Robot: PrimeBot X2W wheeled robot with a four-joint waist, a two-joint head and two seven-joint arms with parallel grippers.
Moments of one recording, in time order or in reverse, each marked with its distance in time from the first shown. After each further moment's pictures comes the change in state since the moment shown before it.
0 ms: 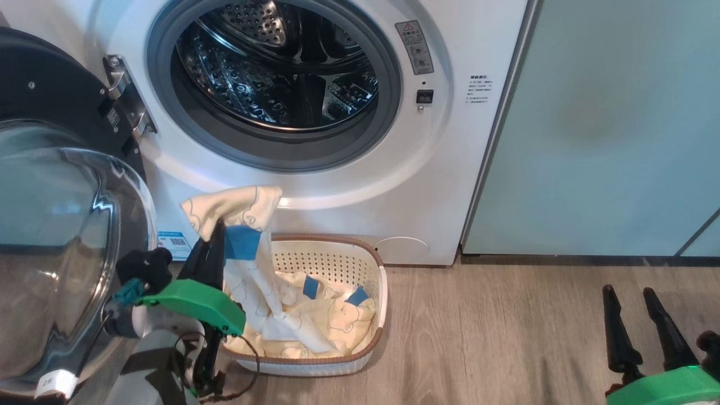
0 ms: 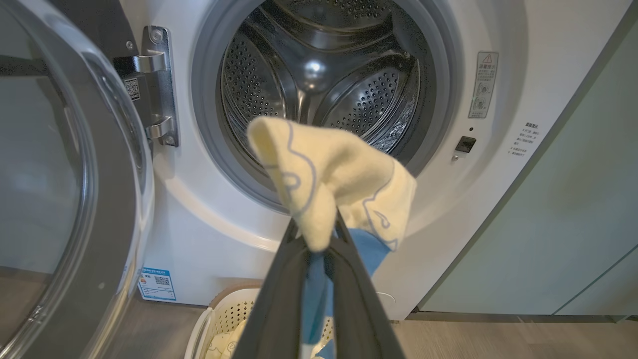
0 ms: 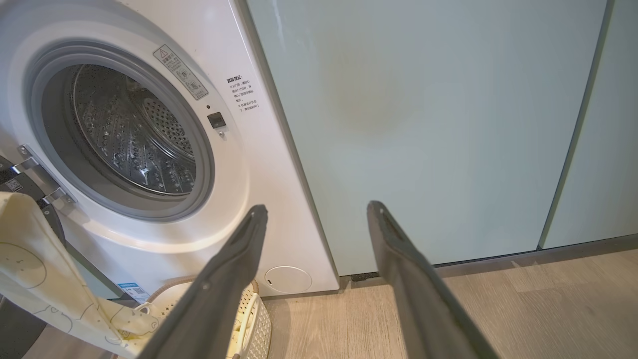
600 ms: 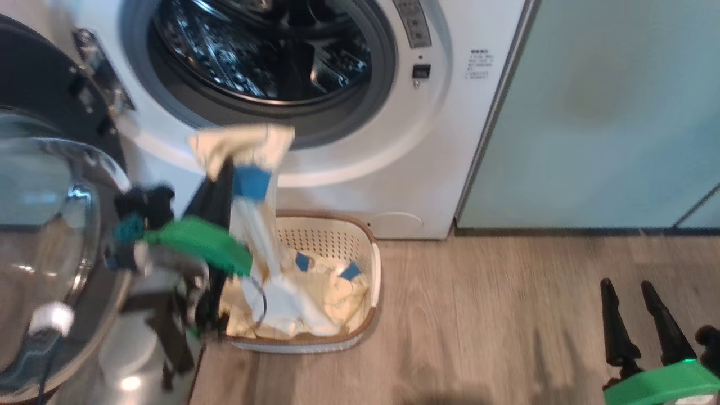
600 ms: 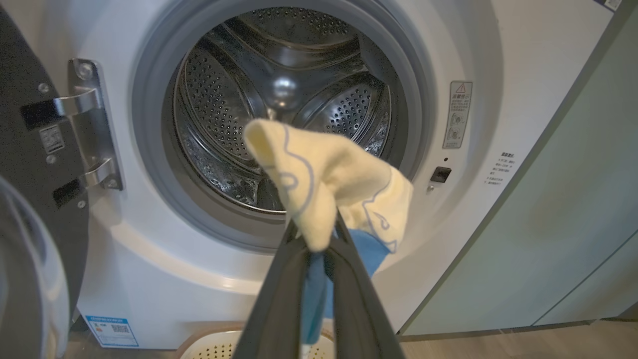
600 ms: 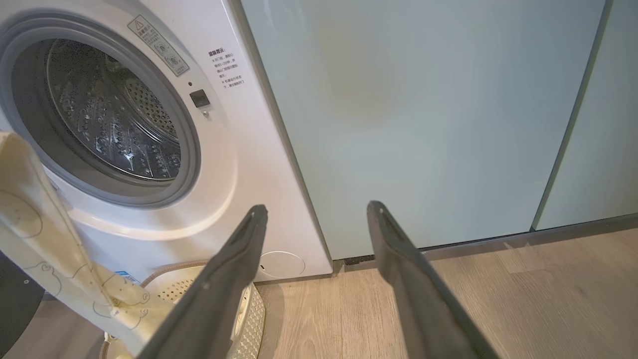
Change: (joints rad) left arm -0.138 0.016 -0.033 -0.054 -0.023 0.001 0.068; right arm -0.009 0.003 0.004 -0.012 0.000 0.000 0.000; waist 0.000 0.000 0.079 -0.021
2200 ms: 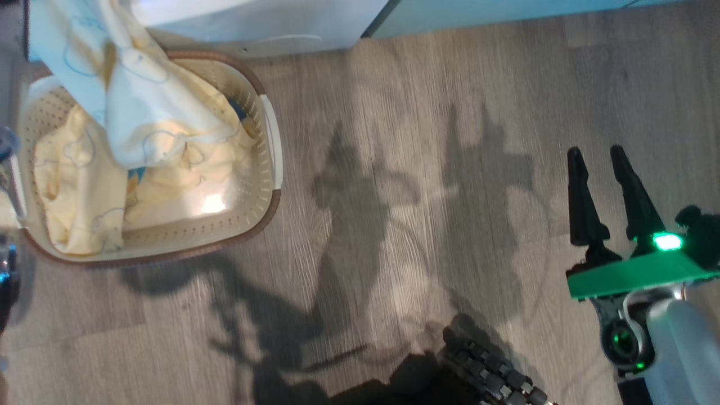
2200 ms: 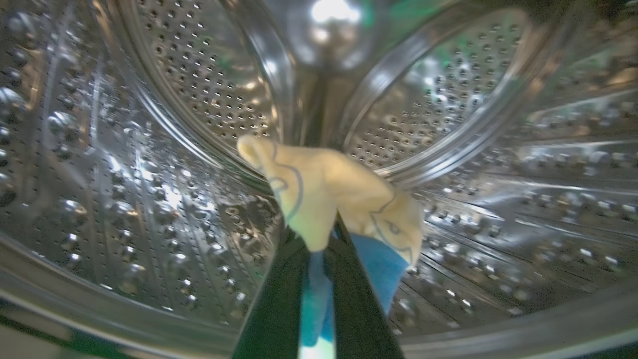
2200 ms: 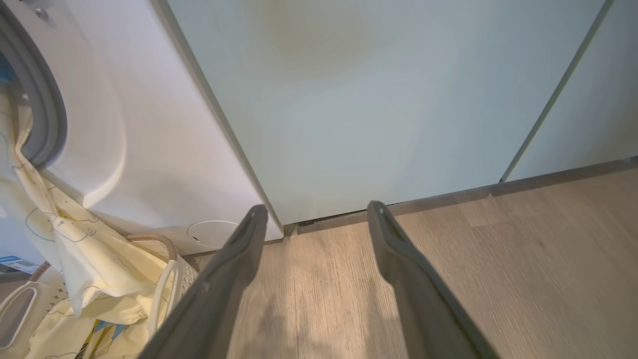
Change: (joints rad) left arm -1.225 0.167 -0.081 0.883 0.116 0.114 -0.061; right arm -0.318 0.096 0.074 -0.032 0.000 0.000 0.000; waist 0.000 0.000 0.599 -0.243
